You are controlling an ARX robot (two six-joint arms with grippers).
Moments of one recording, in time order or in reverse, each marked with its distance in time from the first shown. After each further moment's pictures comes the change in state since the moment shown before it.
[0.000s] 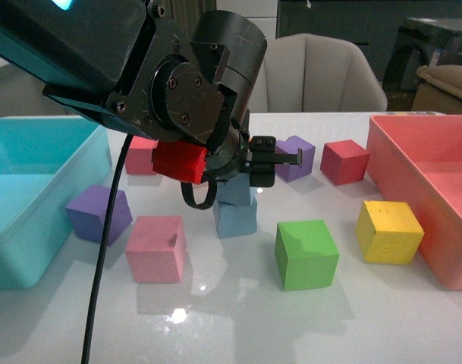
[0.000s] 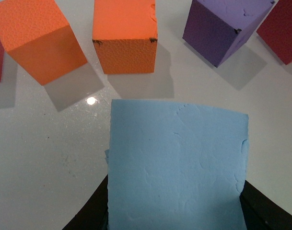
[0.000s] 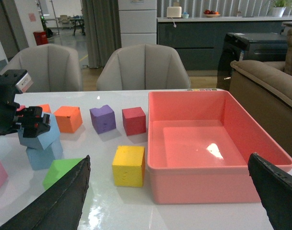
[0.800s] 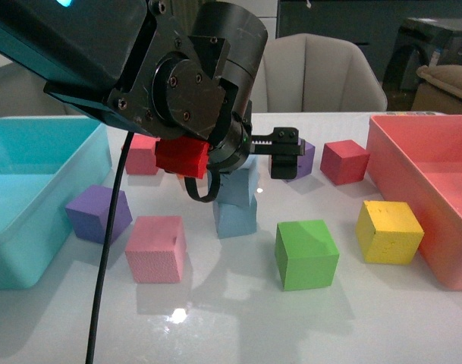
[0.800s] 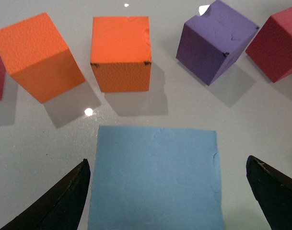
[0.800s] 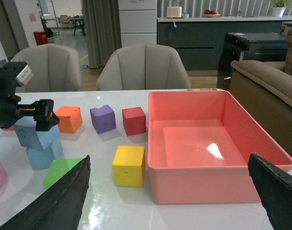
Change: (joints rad) left arm -0.009 -0.006 0.006 0.046 0.003 0.010; right arm 0.000 0.000 0.000 0.000 0.000 0.000
